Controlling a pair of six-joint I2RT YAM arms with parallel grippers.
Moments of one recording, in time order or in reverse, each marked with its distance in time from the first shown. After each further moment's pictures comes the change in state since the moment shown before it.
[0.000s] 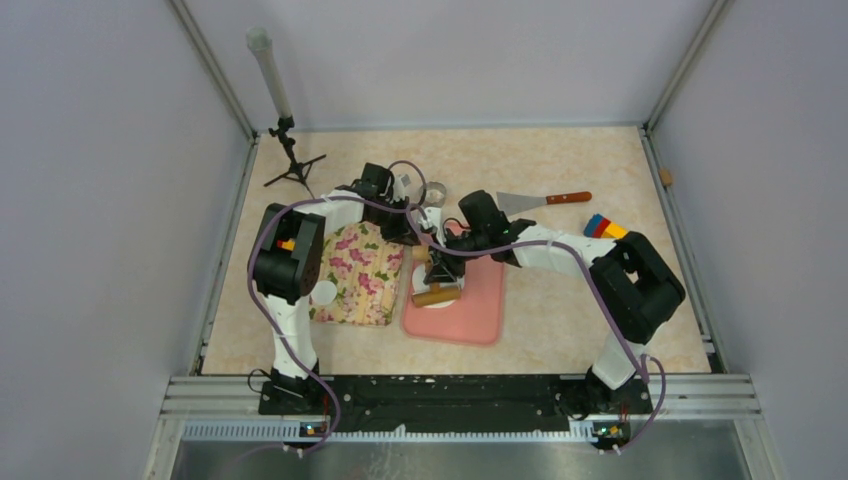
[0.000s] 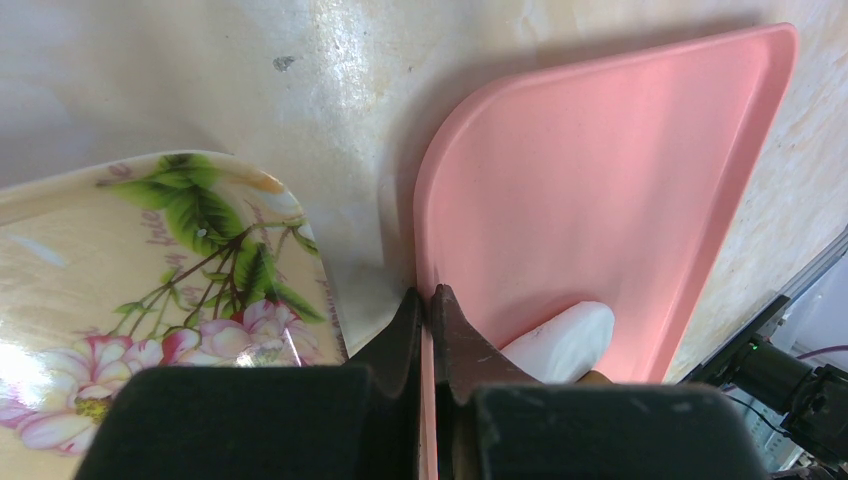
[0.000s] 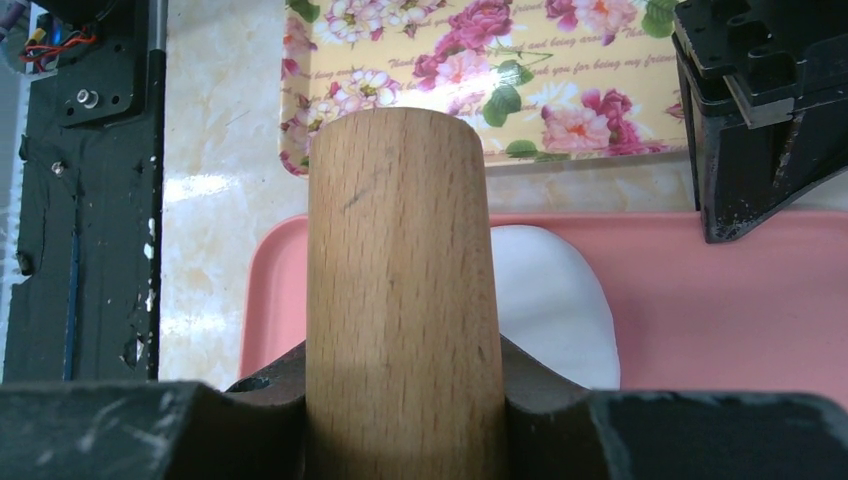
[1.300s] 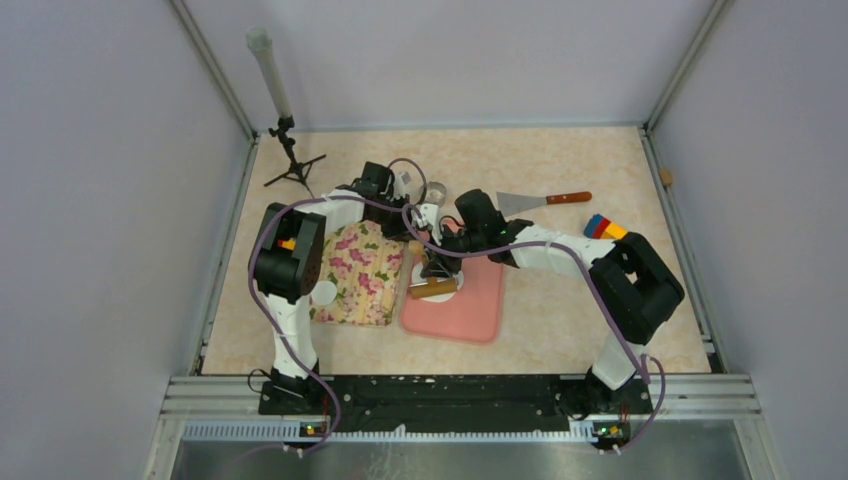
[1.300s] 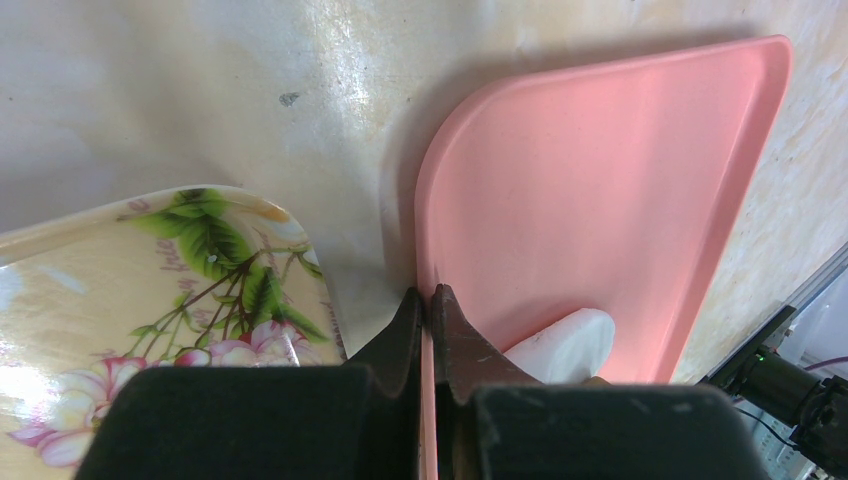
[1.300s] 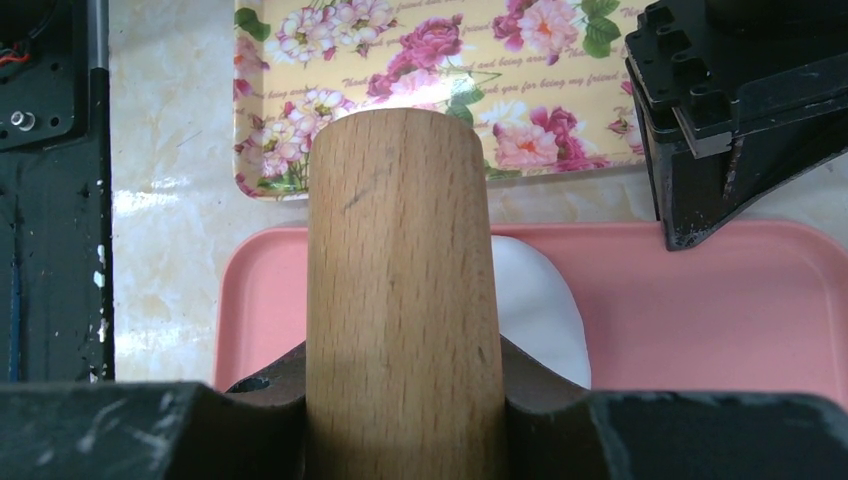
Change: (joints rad) left arm 0.000 0.007 0.008 0.023 -0.008 0.004; right arm 0.020 0.000 0.015 0.035 0.094 0.005
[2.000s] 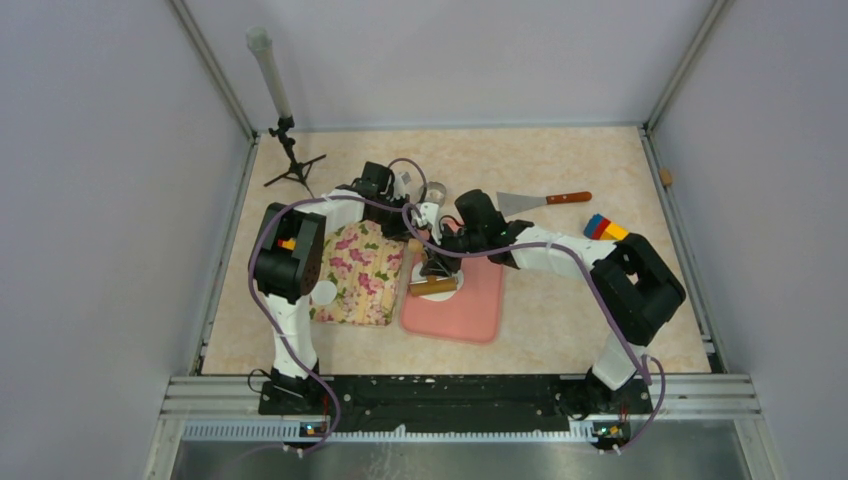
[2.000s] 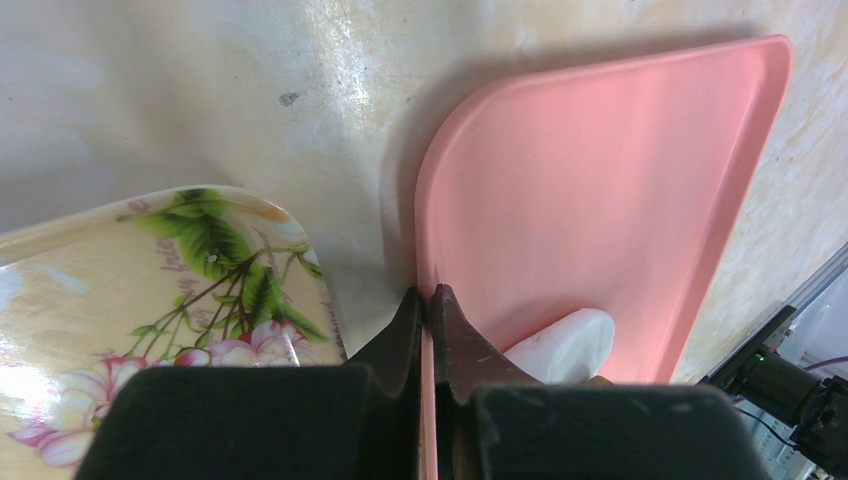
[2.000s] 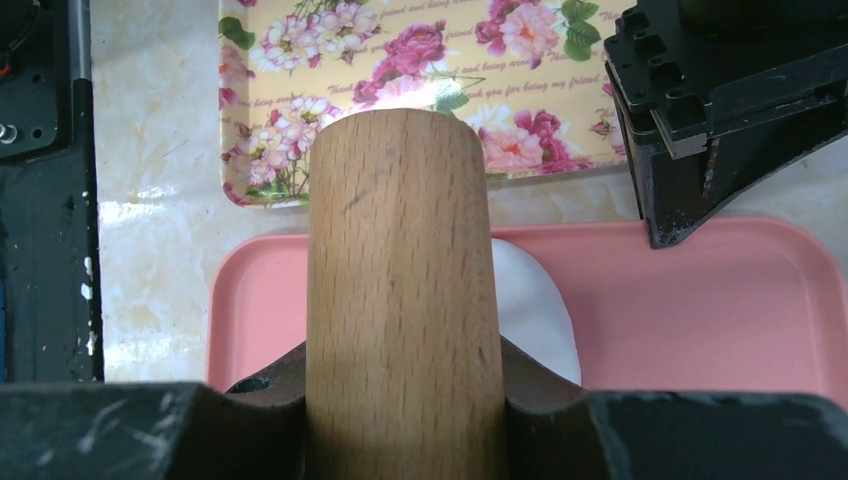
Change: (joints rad) left arm 0.000 0.000 0.001 -0.001 -0.001 0.001; right arm 0.004 -0.008 -0.006 0.020 0.035 0.017
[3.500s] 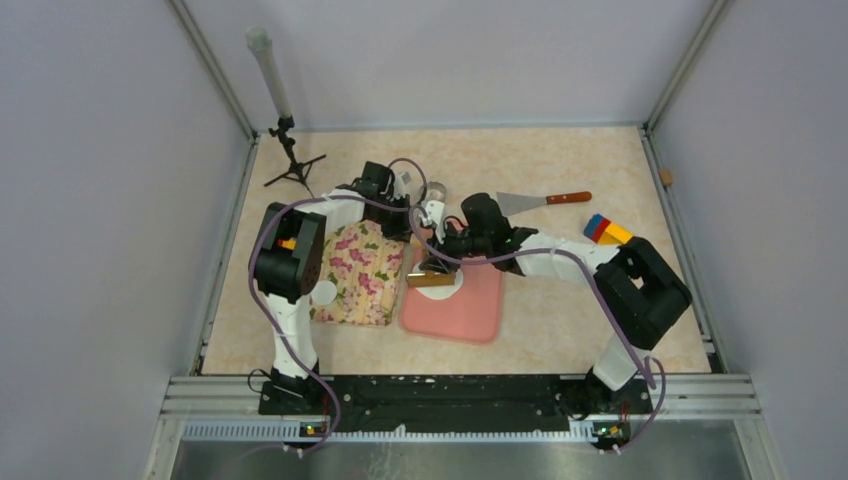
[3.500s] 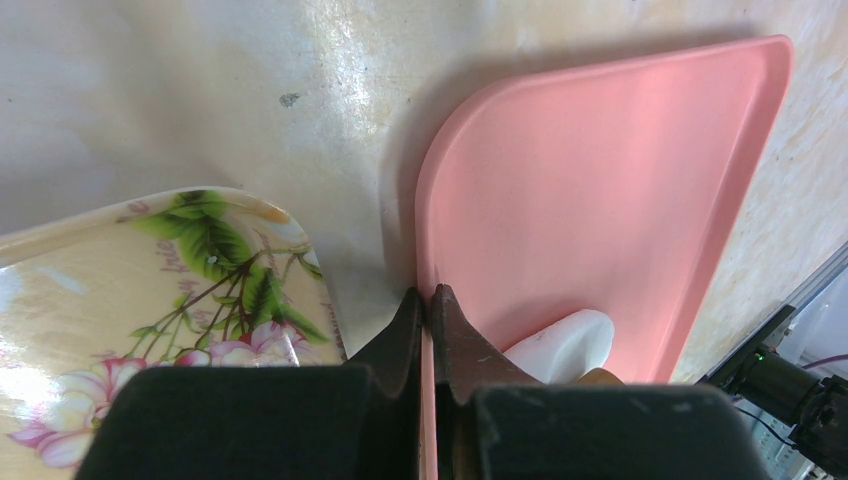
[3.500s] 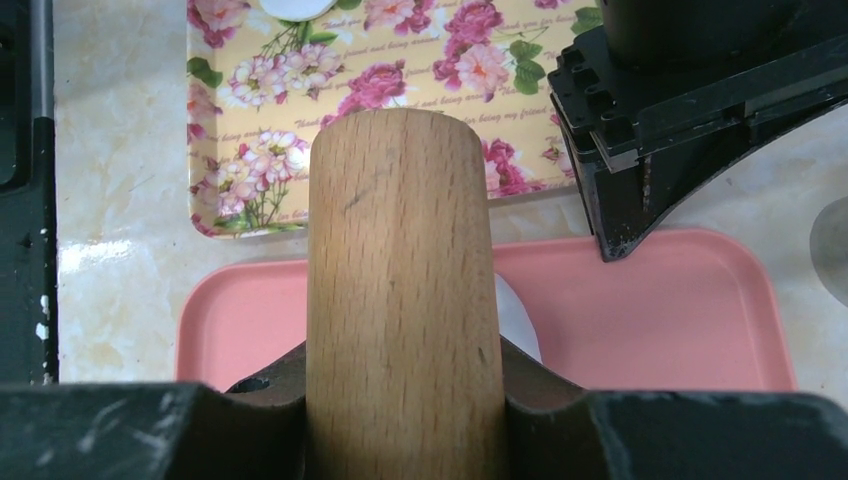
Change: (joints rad) left arm 0.000 0.004 0.005 -0.005 0.001 0.000; right arm -0.002 -0.039 -0.090 0.186 0.048 0.037
